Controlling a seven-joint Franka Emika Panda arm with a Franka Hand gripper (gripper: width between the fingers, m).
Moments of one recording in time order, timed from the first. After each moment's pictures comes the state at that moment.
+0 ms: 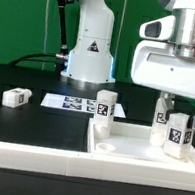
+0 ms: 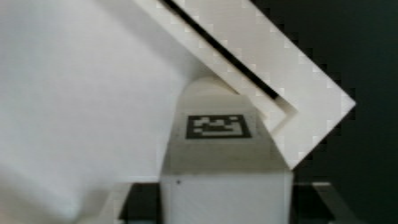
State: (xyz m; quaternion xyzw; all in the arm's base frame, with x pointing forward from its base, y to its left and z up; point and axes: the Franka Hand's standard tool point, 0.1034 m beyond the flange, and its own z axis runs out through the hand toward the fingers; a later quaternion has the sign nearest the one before) arm 0.624 0.113 0.084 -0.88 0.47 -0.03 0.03
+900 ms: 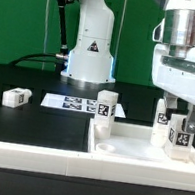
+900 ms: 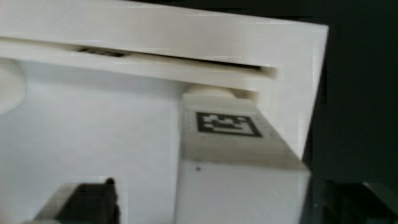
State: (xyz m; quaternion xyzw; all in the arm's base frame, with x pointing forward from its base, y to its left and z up) arm 0.623 0.113 0.083 -0.77 0.64 -0.01 0.04
